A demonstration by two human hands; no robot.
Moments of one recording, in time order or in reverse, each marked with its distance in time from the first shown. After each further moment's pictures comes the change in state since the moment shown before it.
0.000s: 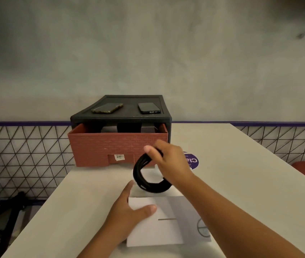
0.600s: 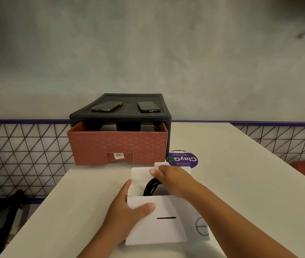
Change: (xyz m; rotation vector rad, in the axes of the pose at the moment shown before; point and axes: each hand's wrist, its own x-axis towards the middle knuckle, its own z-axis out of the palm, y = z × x) left_hand -0.004 0.002 0.001 -0.062 0.025 -0.052; right_hand -0.022 0.018 0.001 -0.306 -0.511 0.350
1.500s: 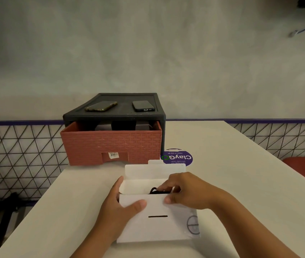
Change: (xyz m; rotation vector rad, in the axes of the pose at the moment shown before) left_hand -0.001 0.000 0.003 -0.117 0.078 0.074; right_hand -0.040 0.036 -0.018 0.068 -0.091 -0.274
